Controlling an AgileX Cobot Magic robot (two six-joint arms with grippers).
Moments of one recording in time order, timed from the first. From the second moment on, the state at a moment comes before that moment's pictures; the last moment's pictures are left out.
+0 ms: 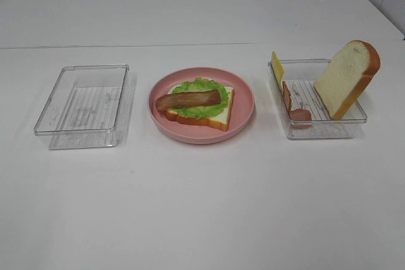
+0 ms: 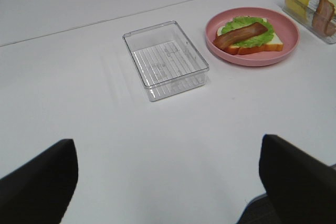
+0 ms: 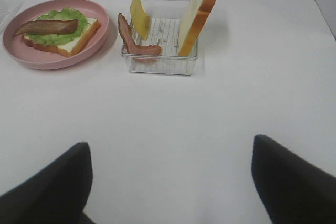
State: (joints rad) left arm -0.26 0.00 -0.62 -0.02 1.11 0.05; right arm -0.02 -0.01 -0.51 0.16 1.07 -0.14
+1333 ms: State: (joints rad) left arm -0.26 -0.01 -0.50 -0.04 1.05 0.05; right arm -0.02 0.83 -0.67 0.30 0.76 -0.15
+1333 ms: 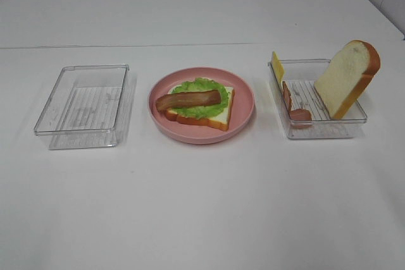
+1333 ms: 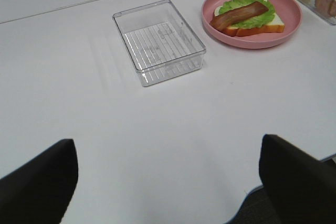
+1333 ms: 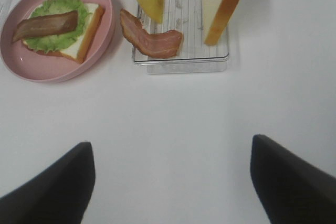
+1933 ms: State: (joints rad) left arm -0.26 -0.01 -0.50 -0.04 1.05 0.05; right arm -0.02 1.49 -1.18 0.44 0.99 -0.29
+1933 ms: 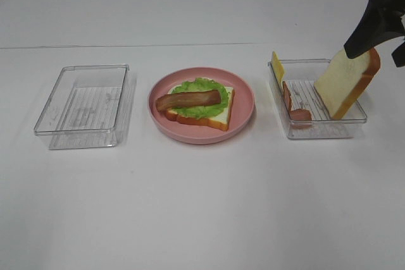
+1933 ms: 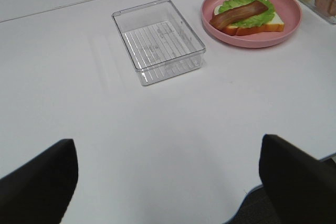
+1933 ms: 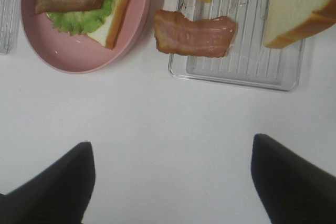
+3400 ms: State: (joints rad) left arm -0.26 -0.01 -0.50 -0.04 1.05 0.05; right arm 0.23 2.10 -1.67 0.28 1.14 -0.01
